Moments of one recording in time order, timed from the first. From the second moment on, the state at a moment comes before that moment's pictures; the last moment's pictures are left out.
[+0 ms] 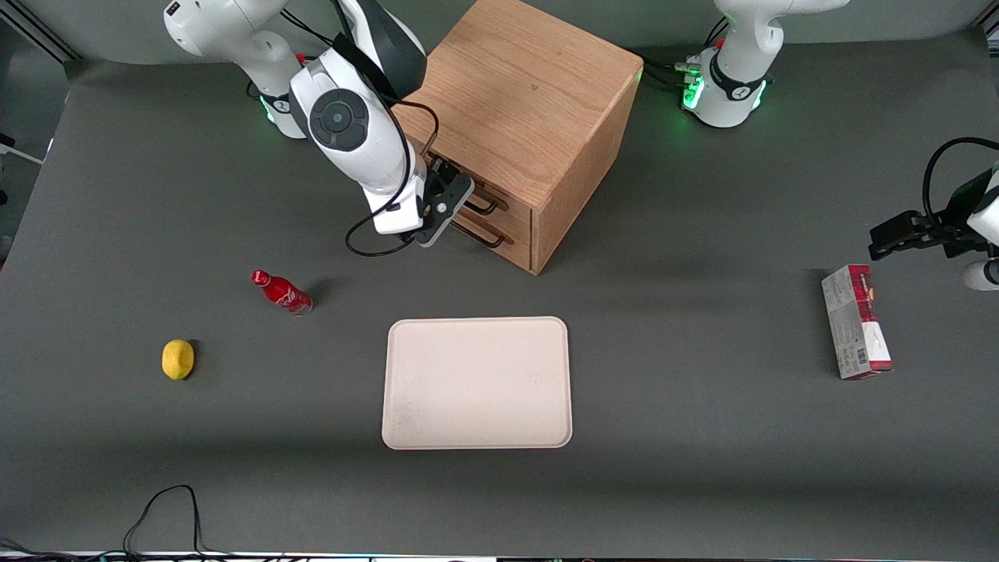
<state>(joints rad) 0.75 0.16 -0.08 -1.94 0.25 2.03 -0.33</state>
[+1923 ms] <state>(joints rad) 0.62 0.28 -0.10 -1.80 0.20 2.06 -0.42</state>
